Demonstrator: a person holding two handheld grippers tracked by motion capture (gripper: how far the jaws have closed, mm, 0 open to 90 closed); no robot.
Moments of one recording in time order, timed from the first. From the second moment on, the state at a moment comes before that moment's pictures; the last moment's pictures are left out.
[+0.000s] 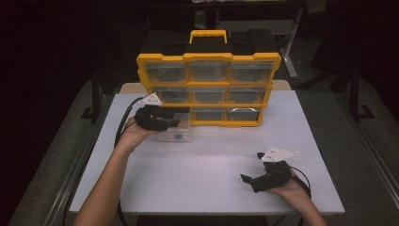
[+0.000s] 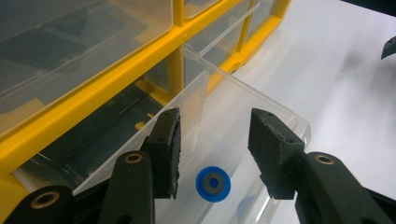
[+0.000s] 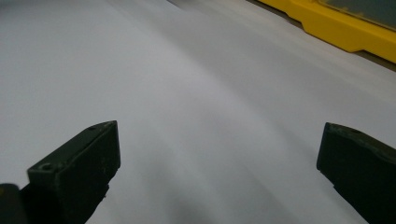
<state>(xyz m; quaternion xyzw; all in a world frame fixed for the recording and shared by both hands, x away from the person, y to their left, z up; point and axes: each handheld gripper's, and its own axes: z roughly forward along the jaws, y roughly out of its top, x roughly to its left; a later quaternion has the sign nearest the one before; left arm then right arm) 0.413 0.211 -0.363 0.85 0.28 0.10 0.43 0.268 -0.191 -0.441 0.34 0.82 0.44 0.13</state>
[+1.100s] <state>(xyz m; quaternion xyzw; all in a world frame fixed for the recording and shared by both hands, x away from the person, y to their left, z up) 0.357 0.237 -0.348 0.84 0.28 0.10 0.44 0.270 -0.190 -0.441 0.34 0.82 0.44 0.13</state>
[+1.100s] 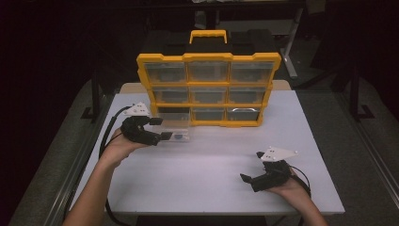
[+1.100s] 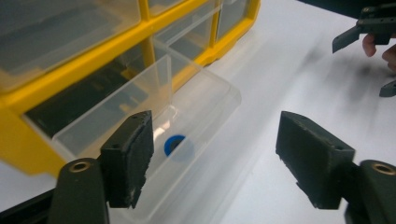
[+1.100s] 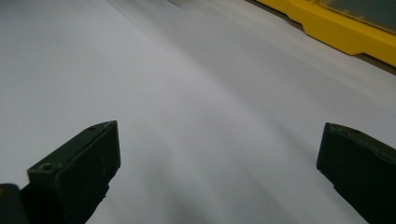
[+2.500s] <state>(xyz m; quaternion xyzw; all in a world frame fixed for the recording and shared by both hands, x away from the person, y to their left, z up) 0.294 0.269 -0.413 0.84 0.29 0.13 0.45 0.269 -0.188 -0.441 0.33 0.83 0.43 0.13</state>
